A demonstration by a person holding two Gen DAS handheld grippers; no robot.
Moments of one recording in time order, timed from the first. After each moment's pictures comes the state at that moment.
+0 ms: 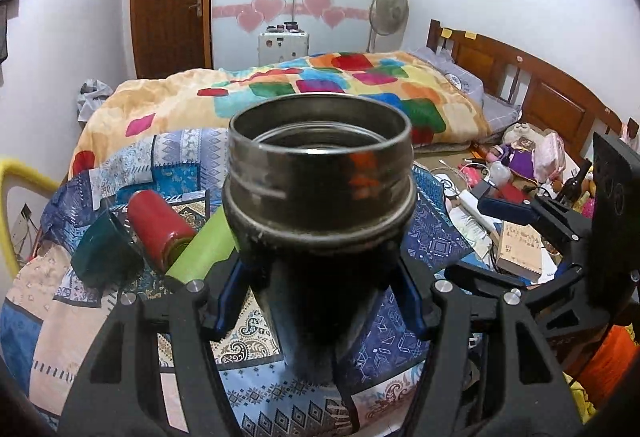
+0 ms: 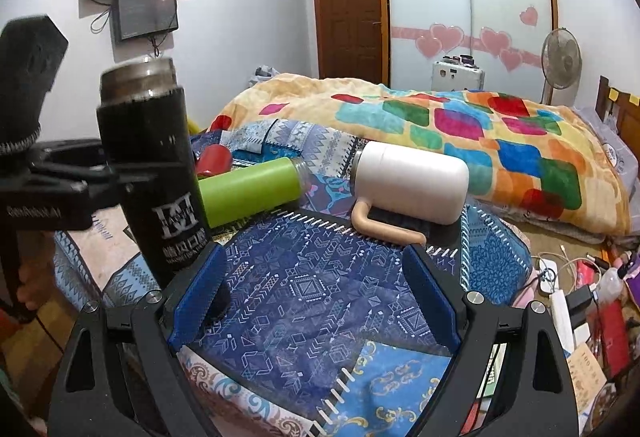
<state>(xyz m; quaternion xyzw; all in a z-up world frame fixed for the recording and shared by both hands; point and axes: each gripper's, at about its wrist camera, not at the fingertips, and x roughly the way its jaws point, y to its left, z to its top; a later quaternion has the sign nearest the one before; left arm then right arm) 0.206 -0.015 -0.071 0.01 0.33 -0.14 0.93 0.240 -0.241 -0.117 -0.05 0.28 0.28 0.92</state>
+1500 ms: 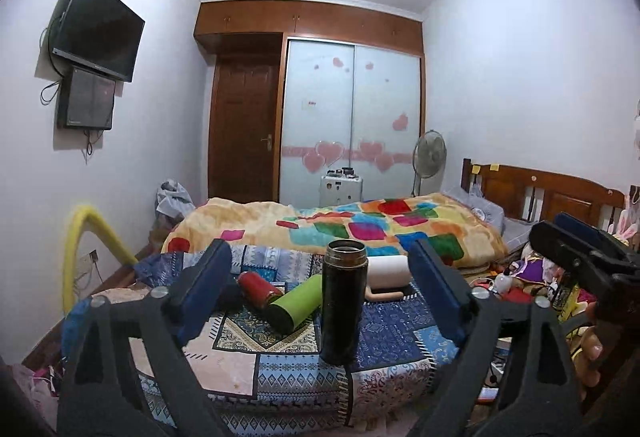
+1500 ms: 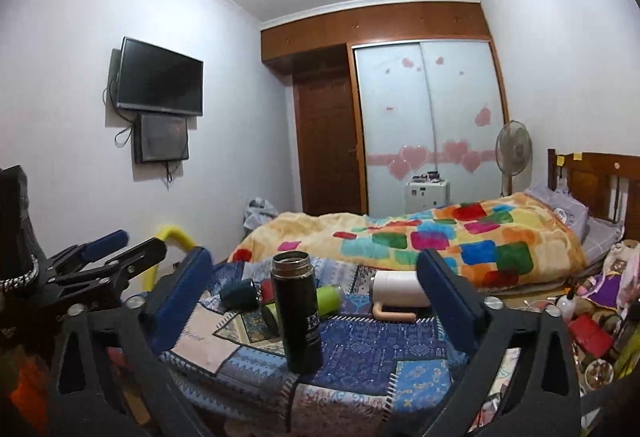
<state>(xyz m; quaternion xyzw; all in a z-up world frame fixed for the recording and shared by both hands) -0.048 0.018 0.028 -0.03 0.06 -0.02 1.00 0.036 -0.238 0.005 0.03 0.06 0.22 0.97</state>
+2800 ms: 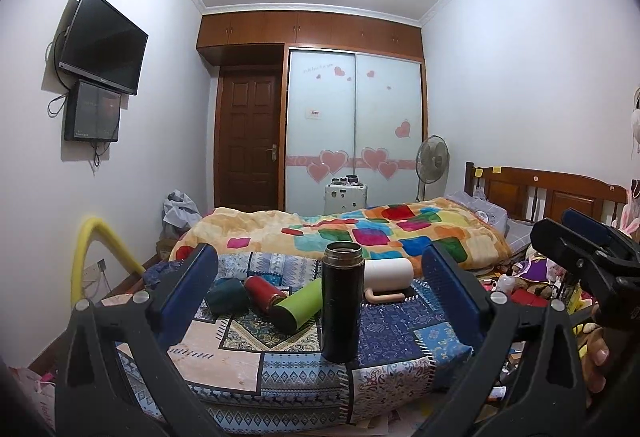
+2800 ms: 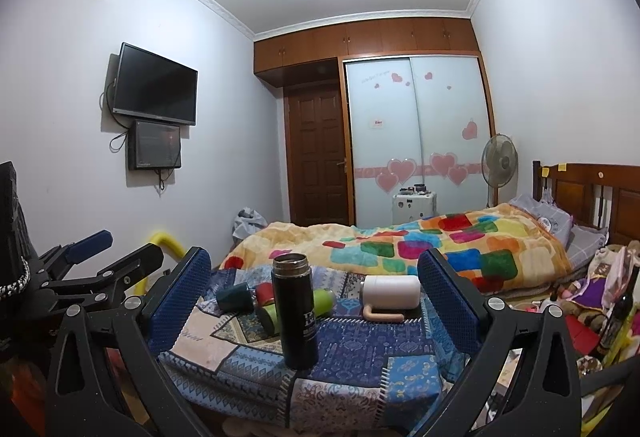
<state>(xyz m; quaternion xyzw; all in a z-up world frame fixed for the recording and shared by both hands) -0.068 0.007 0.026 -0.01 0.04 -0.01 1.00 0.004 -0.242 0.001 0.02 0.03 0.20 0.98</state>
